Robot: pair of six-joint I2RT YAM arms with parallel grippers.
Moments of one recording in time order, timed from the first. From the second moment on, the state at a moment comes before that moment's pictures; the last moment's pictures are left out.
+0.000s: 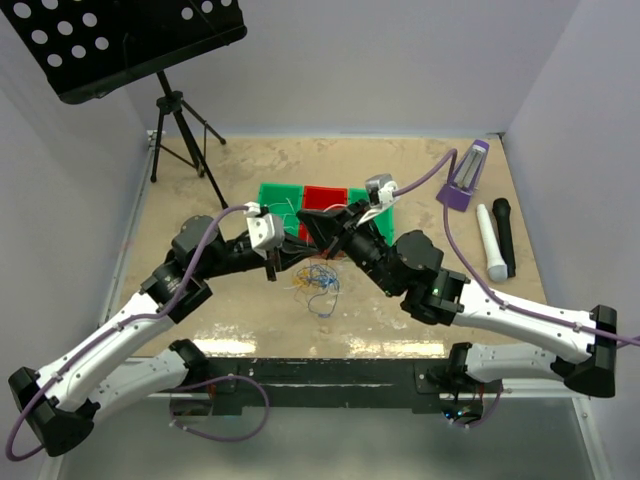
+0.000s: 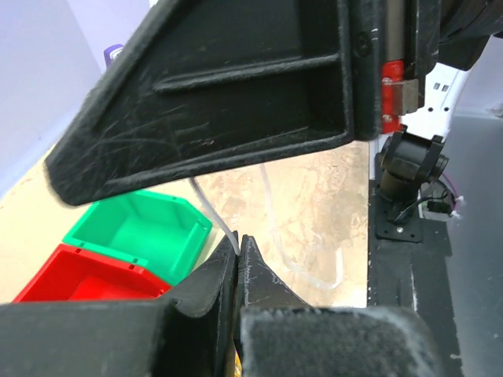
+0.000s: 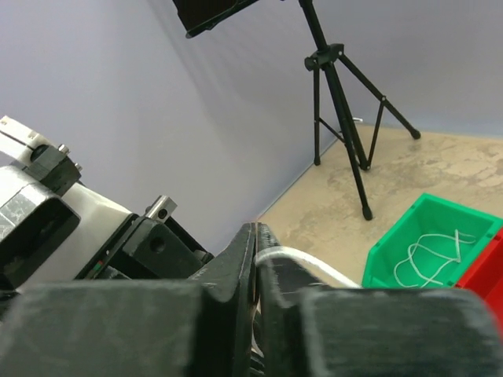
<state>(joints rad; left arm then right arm) -0.73 0.86 0.85 0.00 0.57 0.06 1.18 1.10 1.01 0.33 0.40 0.40</state>
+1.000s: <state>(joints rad) -0.72 0.86 0.99 0.00 0.44 0.13 1.18 0.90 0.54 0.30 0.28 0.59</state>
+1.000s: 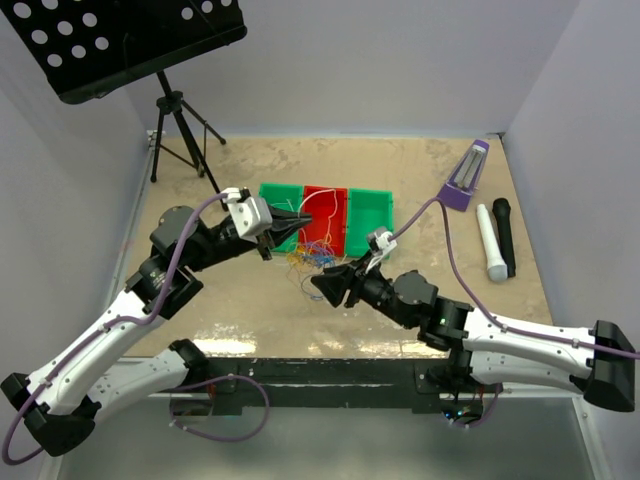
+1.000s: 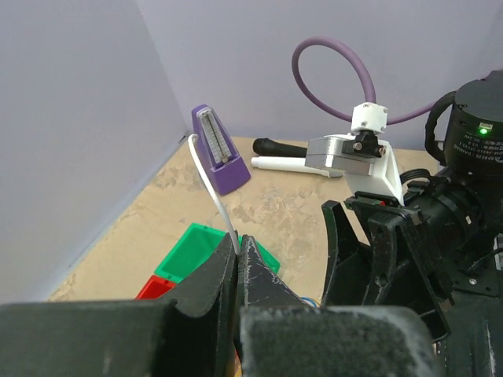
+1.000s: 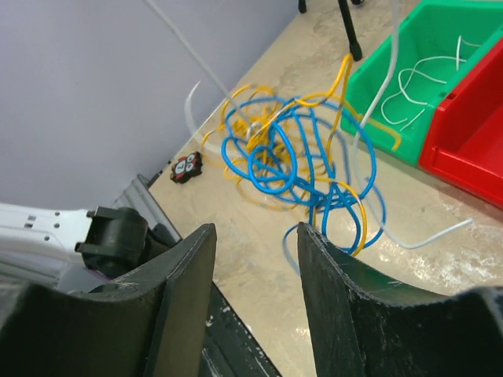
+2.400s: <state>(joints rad) -0.72 0.86 0.99 0.00 0.54 0.11 1.13 1.00 0.56 0.48 0.35 0.85</state>
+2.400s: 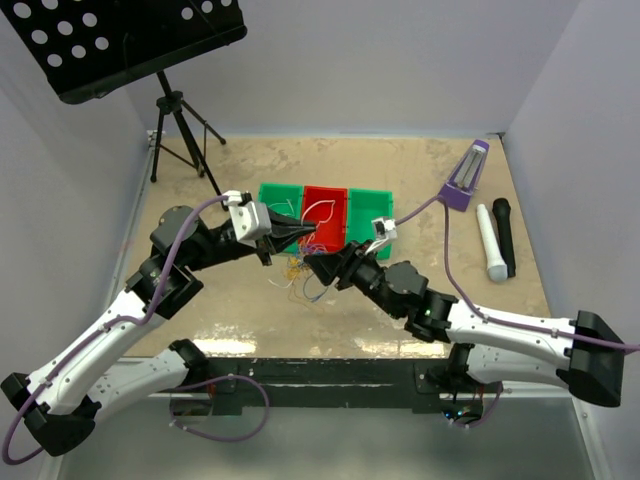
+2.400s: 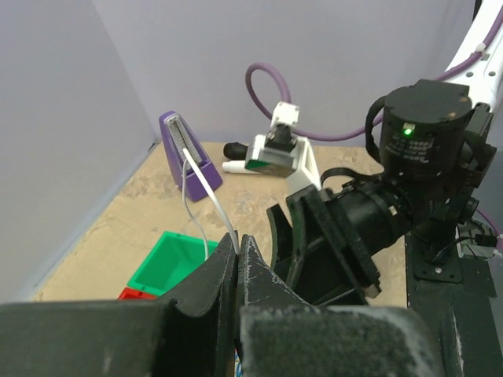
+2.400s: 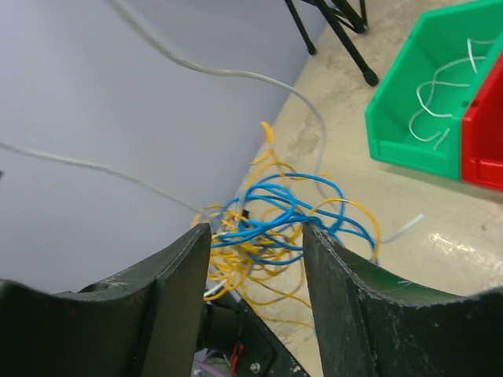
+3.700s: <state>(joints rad) -0.72 0.95 1.22 -0.23 0.55 0.18 1.09 1.25 0.57 0.51 0.33 0.97</state>
